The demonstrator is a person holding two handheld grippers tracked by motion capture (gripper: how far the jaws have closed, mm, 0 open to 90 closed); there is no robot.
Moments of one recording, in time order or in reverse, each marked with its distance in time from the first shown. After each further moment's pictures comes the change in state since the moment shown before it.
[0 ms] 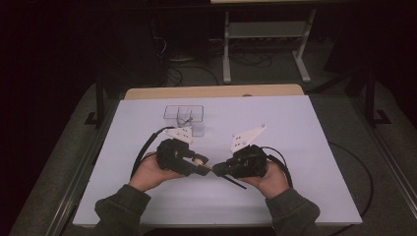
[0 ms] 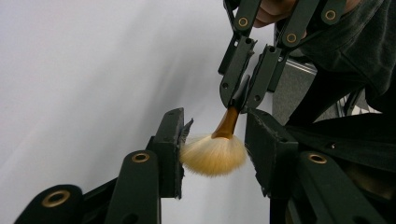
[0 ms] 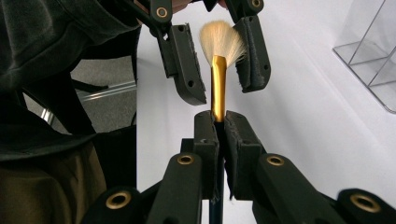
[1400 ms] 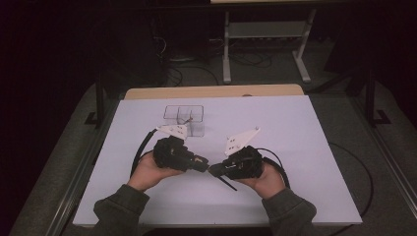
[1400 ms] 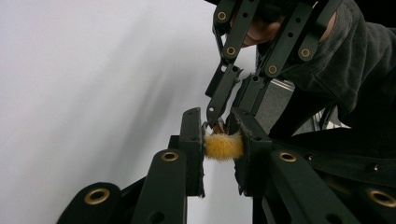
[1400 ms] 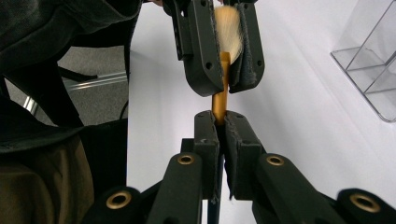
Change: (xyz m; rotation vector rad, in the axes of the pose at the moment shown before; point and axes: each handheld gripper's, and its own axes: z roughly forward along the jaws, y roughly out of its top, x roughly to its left) left arm 0.007 -0.004 -0.009 -0.053 -0.075 -0.038; right arm 0.006 0.005 0.009 0.030 -0.031 -0.052
